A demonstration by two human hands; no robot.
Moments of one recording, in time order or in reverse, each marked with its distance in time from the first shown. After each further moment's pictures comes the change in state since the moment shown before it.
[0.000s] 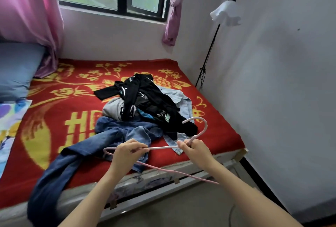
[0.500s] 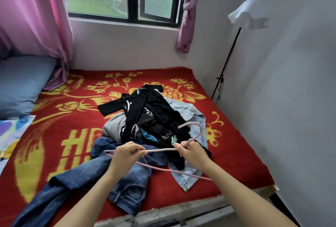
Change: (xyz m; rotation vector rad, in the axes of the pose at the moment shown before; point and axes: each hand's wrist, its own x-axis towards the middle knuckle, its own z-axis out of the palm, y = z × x) left_hand 0.166 -0.035 0.059 0.143 0.056 -0.095; right_hand 0.204 0.063 -0.031 0.046 -0.130 -0.039
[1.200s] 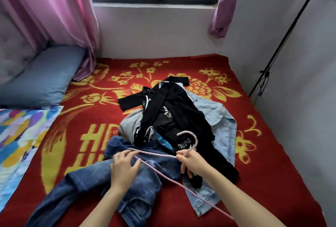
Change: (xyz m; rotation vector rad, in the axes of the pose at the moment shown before) left_hand 0.073 -0.067 0.056 0.528 0.143 -0.457; right_hand 0.158 0.058 0.017 0.242 -0.476 0.087
